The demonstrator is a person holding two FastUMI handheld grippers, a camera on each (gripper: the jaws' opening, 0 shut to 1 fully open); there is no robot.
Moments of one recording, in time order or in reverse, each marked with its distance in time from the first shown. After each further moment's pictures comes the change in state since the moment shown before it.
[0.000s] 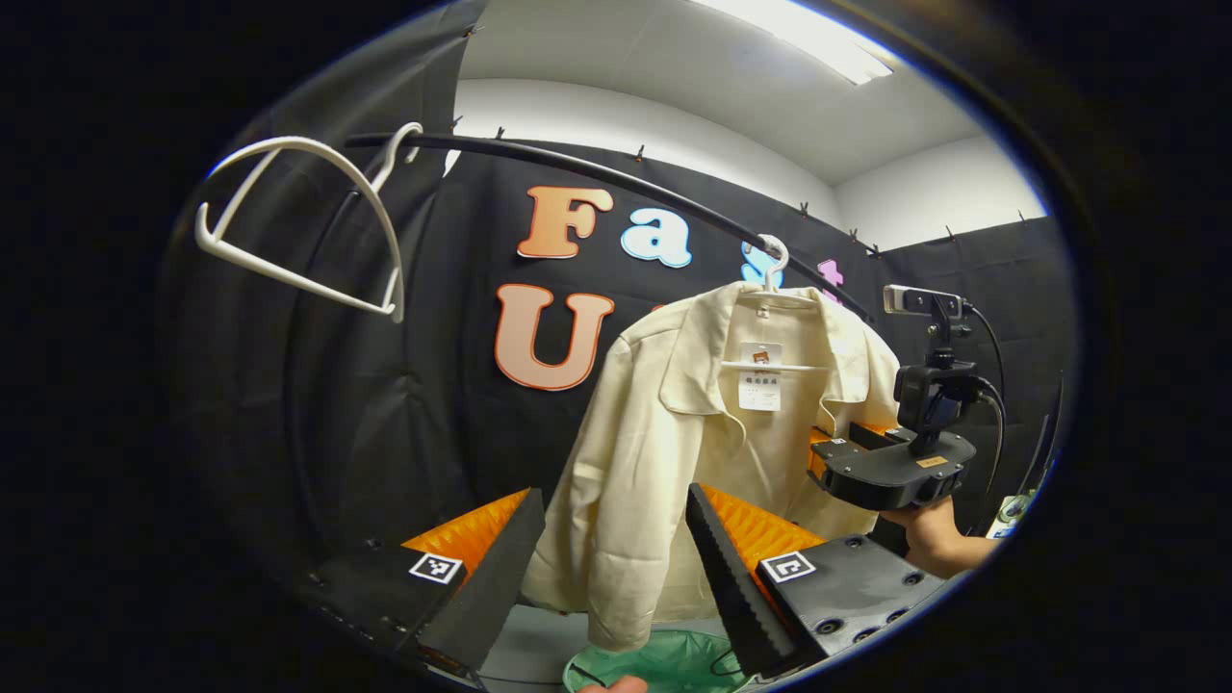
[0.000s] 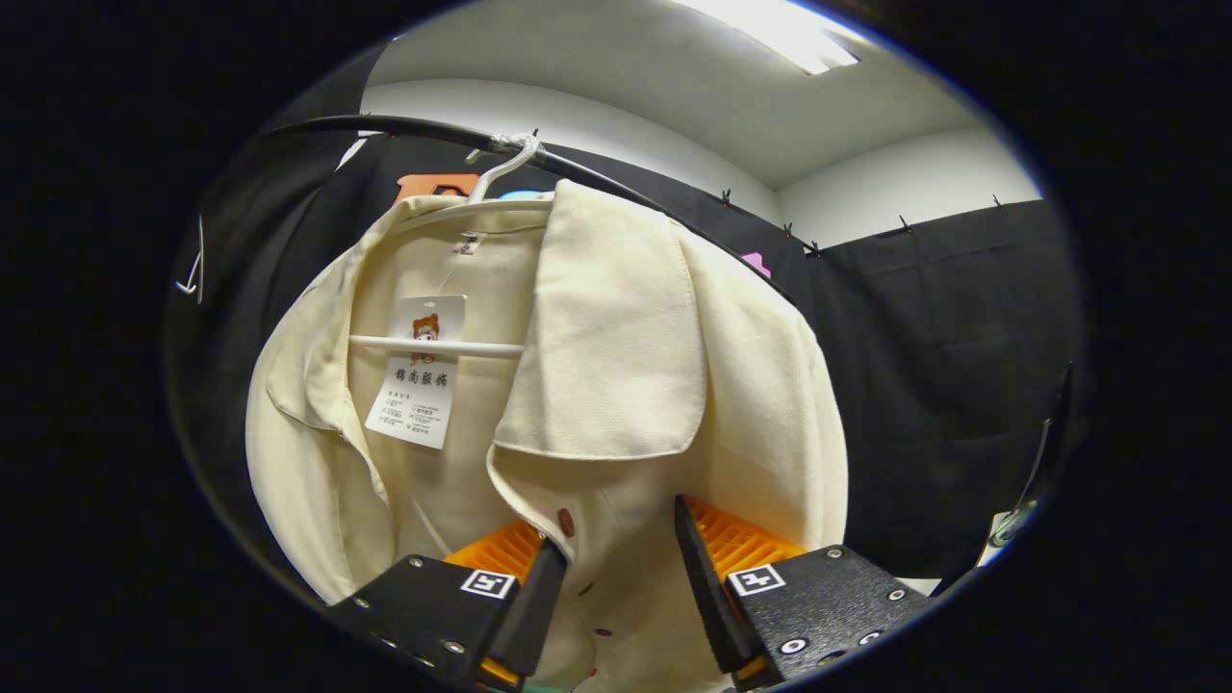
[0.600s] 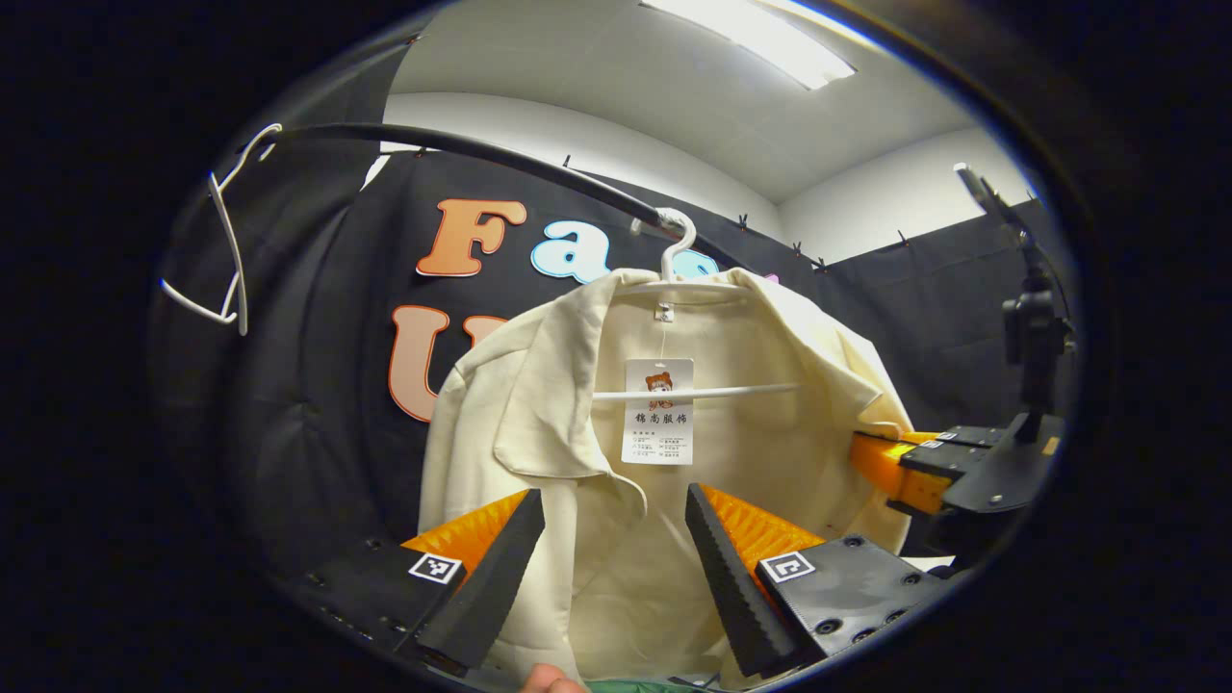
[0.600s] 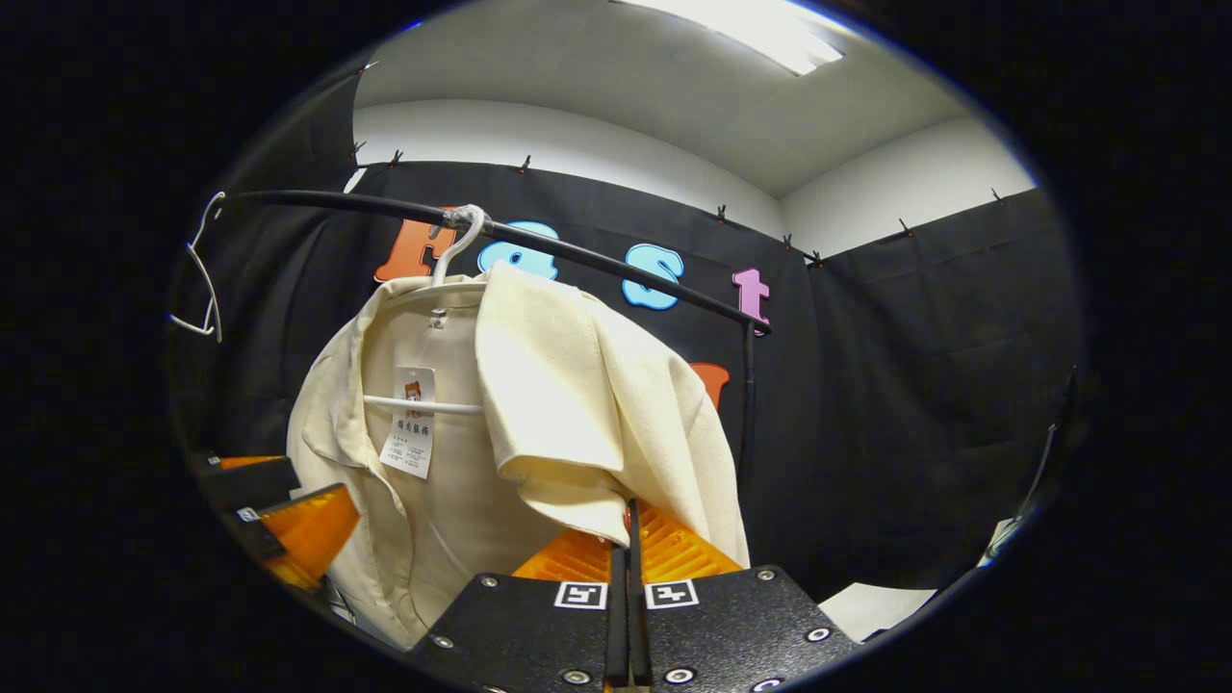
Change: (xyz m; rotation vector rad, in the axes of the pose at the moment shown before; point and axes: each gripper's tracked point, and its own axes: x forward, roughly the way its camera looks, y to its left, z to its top) left arm 0.146 -0.116 -0.003 0.050 -0.134 -0.085; right arm -0.035 -0.052 0.043 0.057 -0.034 0.072
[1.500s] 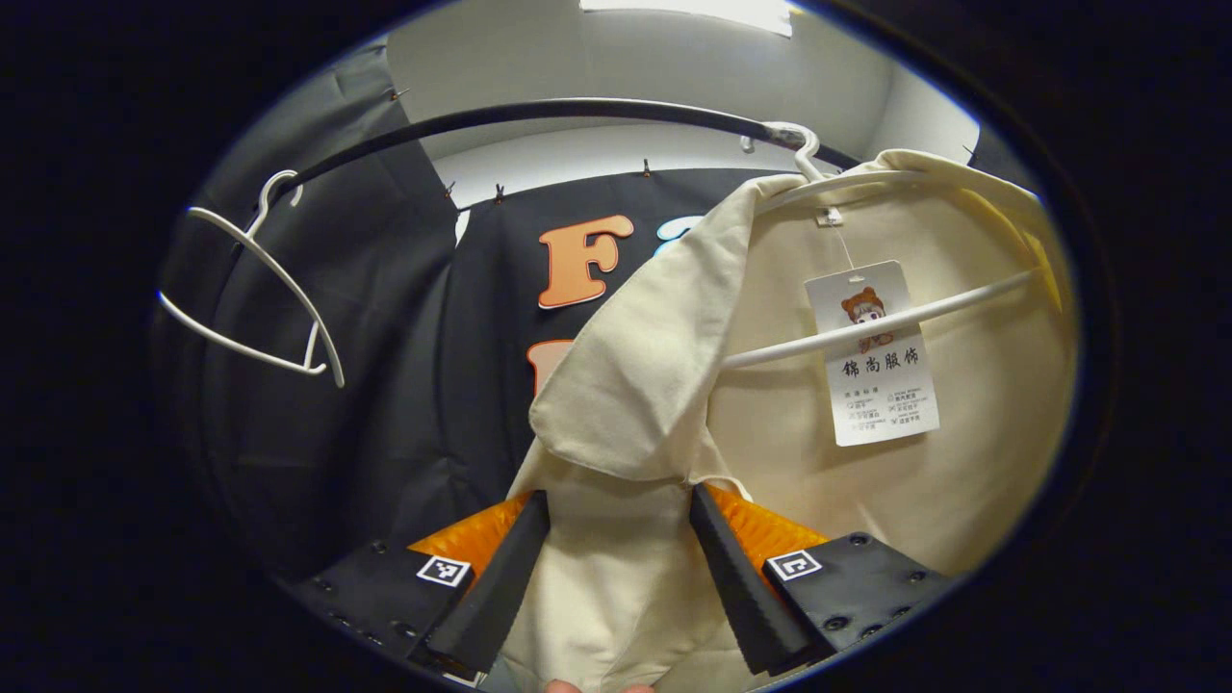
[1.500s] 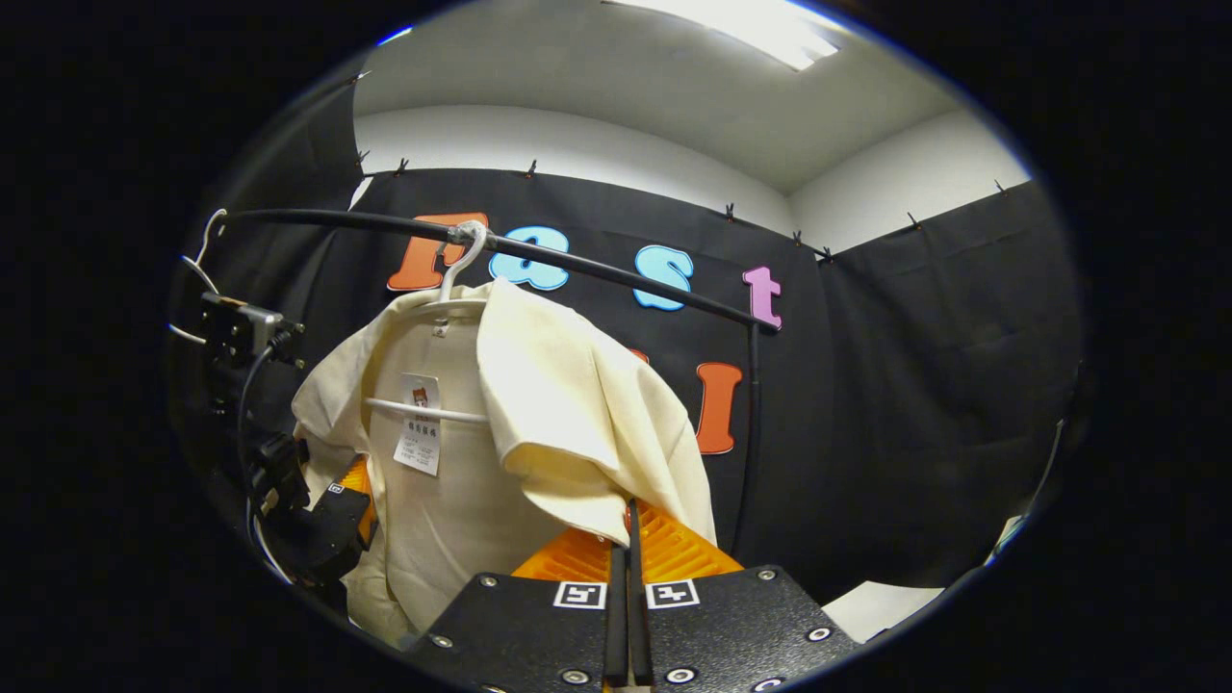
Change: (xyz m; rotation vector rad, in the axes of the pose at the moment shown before) left arm 0.048 0.114 -0.014 0.231 -0.038 0.398; right arm -0.007 0.001 0.006 0.021 0.001 0.042
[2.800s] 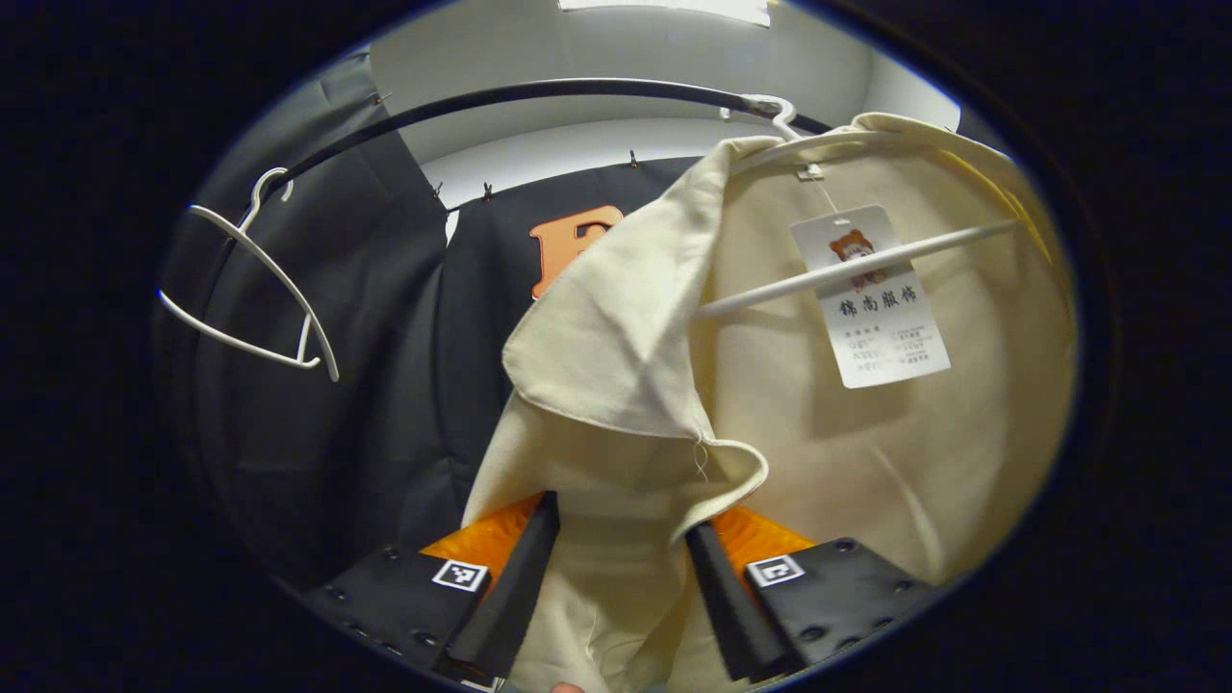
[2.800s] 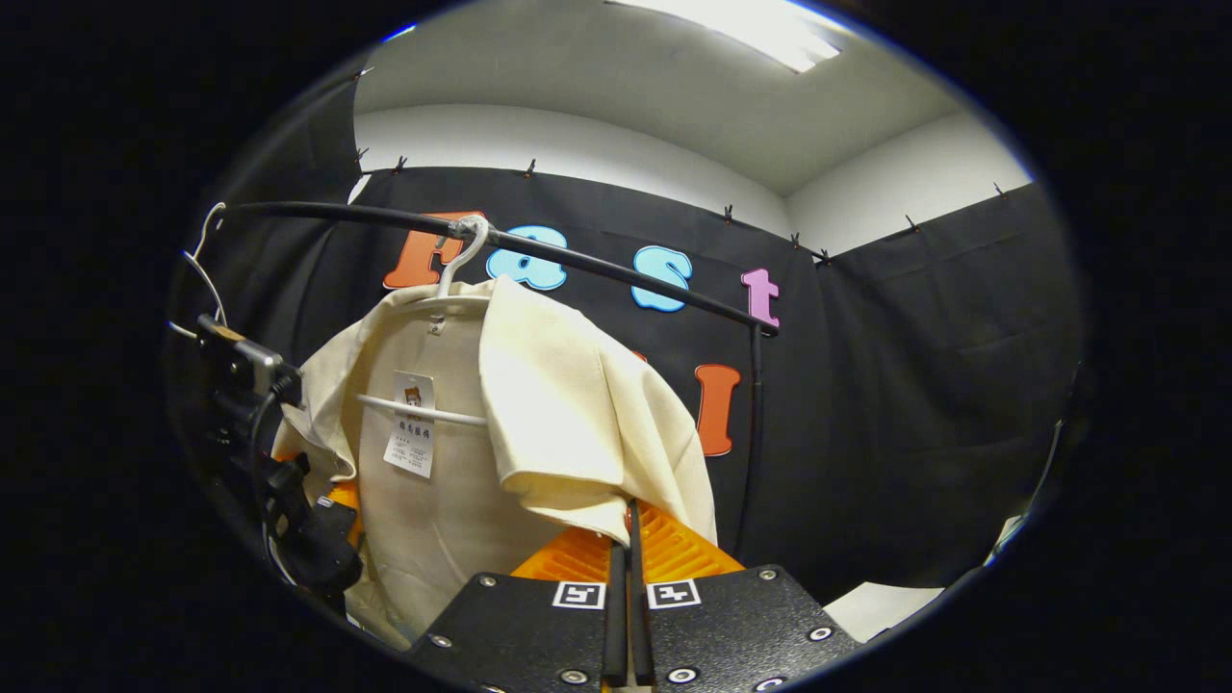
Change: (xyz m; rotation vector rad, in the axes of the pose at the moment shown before) left arm 0.005 0.016 -0.022 0.036 0.003 0.016; right arm 0.008 0.002 -0.002 -0.014 -0.003 -0.020
